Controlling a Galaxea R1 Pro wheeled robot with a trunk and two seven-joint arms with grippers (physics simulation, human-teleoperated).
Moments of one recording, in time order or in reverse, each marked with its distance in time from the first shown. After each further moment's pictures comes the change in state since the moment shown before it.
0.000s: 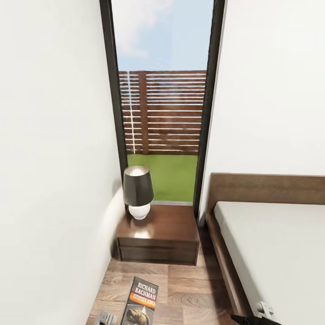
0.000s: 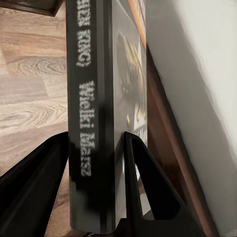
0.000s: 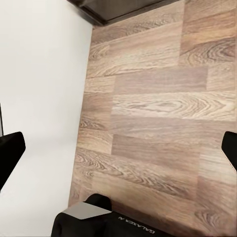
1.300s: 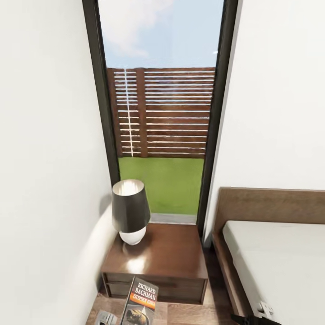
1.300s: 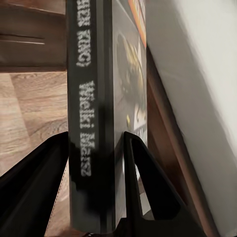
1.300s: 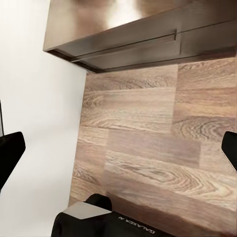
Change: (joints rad) left arm 0.000 0.000 0.000 0.000 -0.001 -0.001 0.000; right arm 0.000 0.000 0.000 0.000 0.000 0.000 0.001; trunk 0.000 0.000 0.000
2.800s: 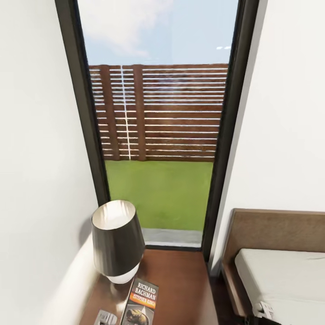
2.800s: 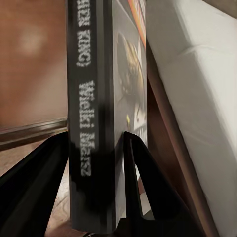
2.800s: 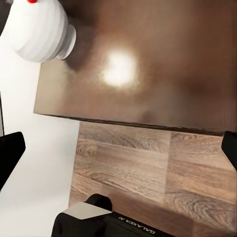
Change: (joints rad) left arm 0.000 0.000 0.000 0.001 0.001 0.000 0.001; right arm 0.000 0.000 0.000 -0.001 0.000 0.000 0.001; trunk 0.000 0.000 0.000
